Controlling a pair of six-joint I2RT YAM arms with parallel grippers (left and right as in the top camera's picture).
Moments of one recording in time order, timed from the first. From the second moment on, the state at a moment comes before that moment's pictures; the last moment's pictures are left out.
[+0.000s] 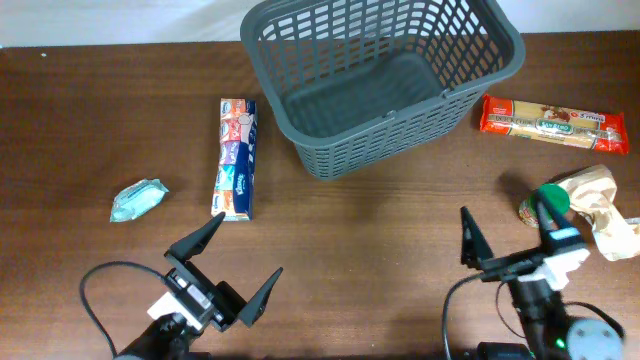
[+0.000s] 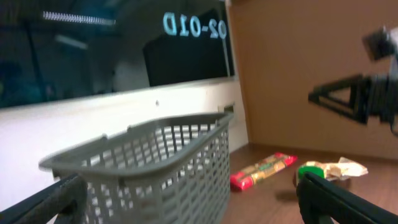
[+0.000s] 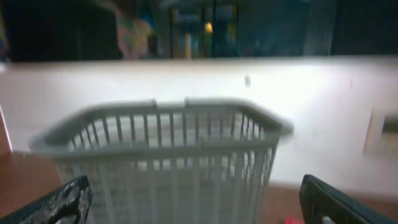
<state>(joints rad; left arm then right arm) -0.04 0.05 0.22 0.26 0.71 -0.14 -0.07 0.14 0.42 -0.09 -0.30 0.06</state>
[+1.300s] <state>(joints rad) -0.23 1.07 1.48 -1.01 0.44 -0.17 -0.07 1.35 2.21 -1.58 -0.19 -0.04</state>
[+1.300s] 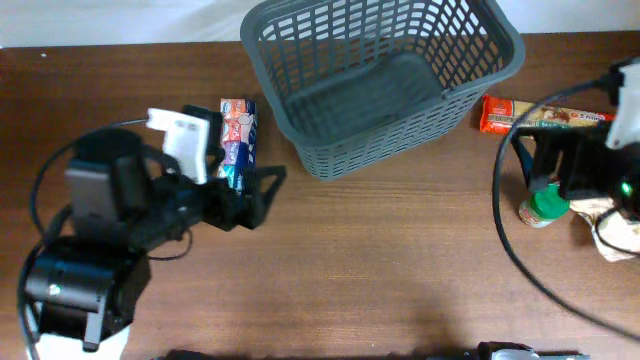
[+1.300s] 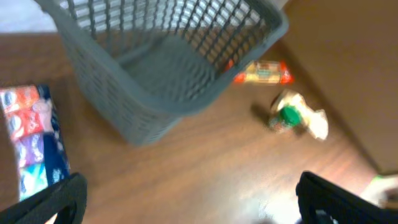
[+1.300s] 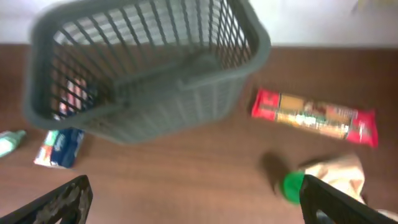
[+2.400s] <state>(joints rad) -0.95 1.49 1.72 -1.30 -0.08 -0.33 -0.07 1.90 2.60 -1.54 -0.39 -0.13</state>
